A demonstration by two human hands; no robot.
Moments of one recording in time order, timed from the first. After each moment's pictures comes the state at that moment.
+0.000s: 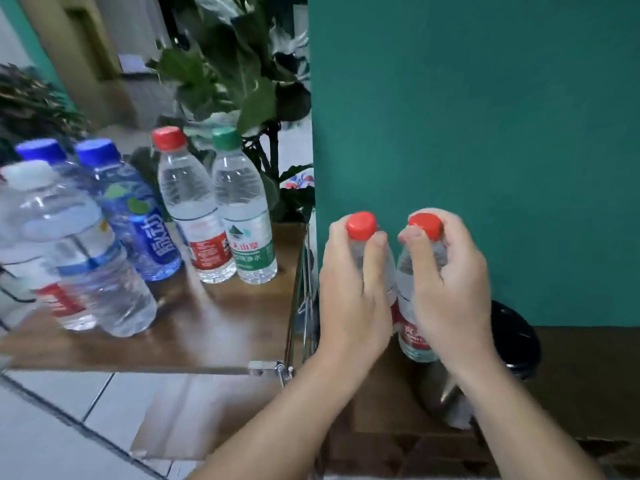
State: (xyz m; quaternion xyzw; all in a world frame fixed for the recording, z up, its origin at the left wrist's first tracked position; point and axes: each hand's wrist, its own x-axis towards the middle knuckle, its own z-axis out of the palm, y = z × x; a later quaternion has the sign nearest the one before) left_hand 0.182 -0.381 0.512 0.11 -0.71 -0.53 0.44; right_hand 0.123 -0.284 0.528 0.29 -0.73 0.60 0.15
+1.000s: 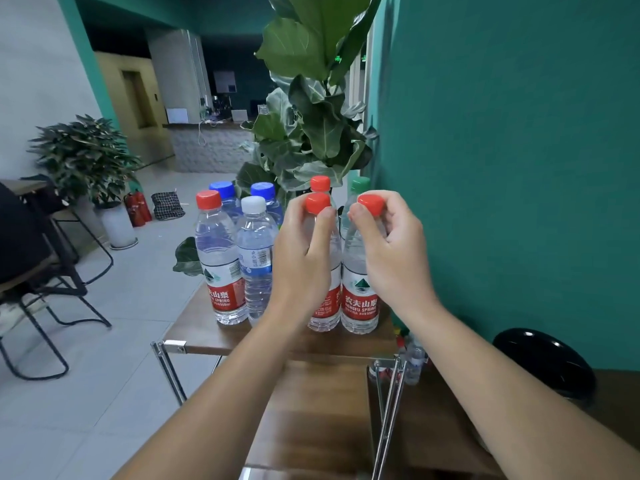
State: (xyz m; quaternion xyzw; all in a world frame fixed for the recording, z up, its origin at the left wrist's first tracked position) left_hand 0.328 -0.551 0.590 0.11 -0.72 -0.47 0.49; right_hand 0.244 -0.443 0.602 0.37 -0.64 0.67 0.09
